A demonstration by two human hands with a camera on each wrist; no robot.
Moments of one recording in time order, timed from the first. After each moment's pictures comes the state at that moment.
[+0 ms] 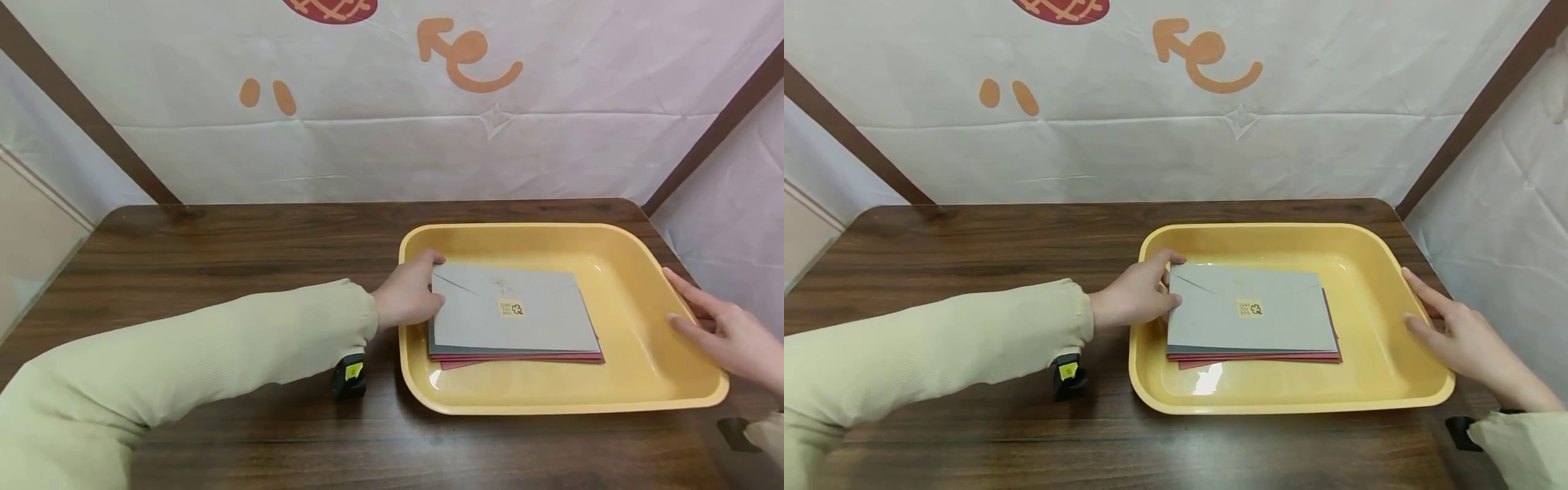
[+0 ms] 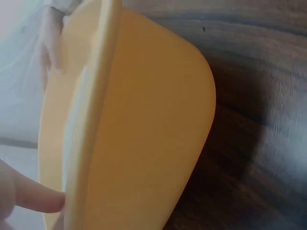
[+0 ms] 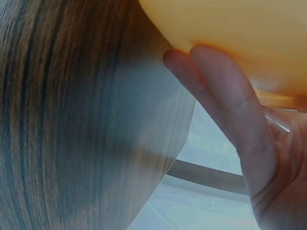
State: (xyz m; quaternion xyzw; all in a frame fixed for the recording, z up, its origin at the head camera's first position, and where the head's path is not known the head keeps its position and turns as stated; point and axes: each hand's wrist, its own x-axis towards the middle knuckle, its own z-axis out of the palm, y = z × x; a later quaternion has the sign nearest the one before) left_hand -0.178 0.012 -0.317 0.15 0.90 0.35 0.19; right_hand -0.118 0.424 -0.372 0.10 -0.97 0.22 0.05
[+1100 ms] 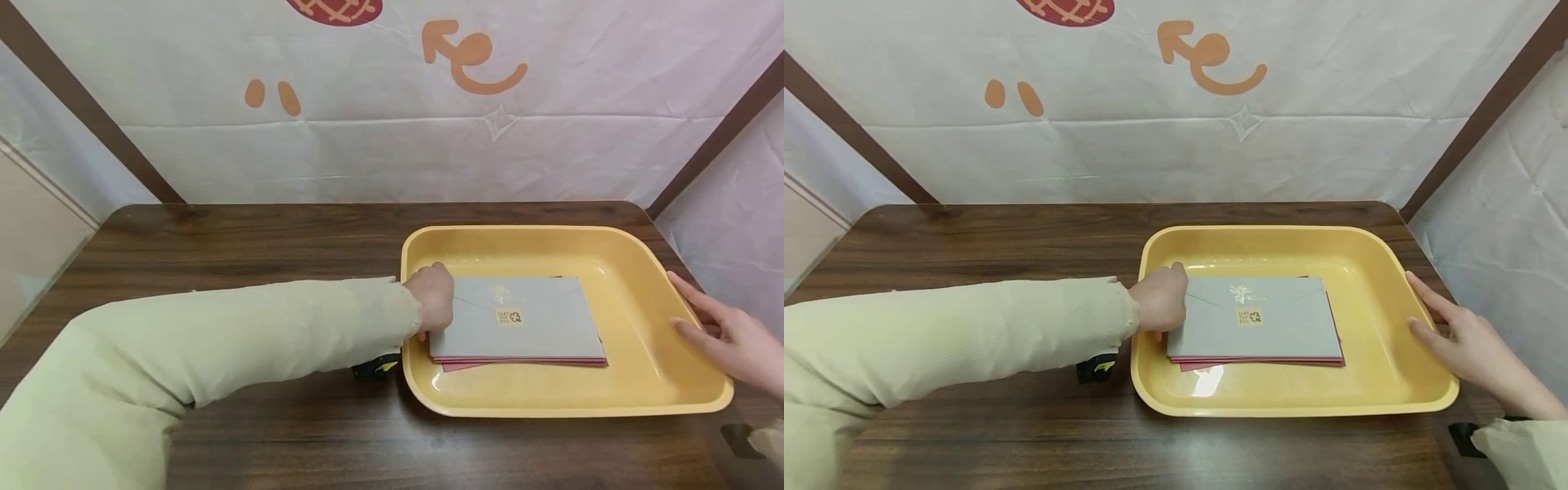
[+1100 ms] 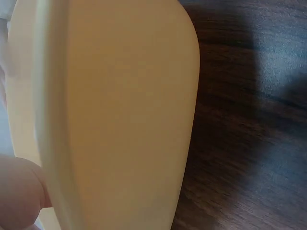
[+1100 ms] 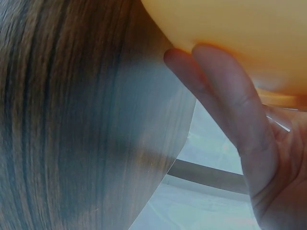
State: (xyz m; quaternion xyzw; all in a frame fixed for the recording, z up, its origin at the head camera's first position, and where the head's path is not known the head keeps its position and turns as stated) left_hand -0.184 0.040 -0.320 0.14 0.96 0.10 0.22; right_hand -0.118 0.422 -0.369 0.08 -0.97 0.22 0.03
